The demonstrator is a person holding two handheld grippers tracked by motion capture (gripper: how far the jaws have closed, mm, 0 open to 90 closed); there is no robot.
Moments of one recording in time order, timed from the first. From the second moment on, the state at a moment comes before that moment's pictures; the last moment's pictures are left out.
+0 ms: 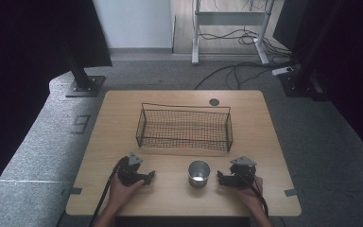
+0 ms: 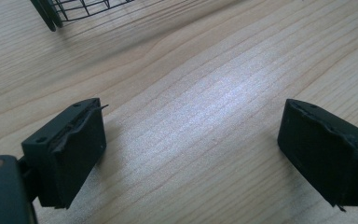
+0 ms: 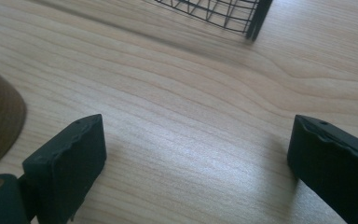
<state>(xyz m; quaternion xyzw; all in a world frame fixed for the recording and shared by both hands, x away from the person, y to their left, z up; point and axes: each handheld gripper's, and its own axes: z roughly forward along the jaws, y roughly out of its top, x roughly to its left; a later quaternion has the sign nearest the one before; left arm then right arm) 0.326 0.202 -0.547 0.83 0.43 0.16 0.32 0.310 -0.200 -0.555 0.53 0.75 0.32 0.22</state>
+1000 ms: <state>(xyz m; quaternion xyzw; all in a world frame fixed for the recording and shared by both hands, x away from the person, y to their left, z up) 0.327 0.201 -0.547 0.83 0.43 0.16 0.32 0.274 -0.191 -0.506 0.44 0.75 0.45 0.21</state>
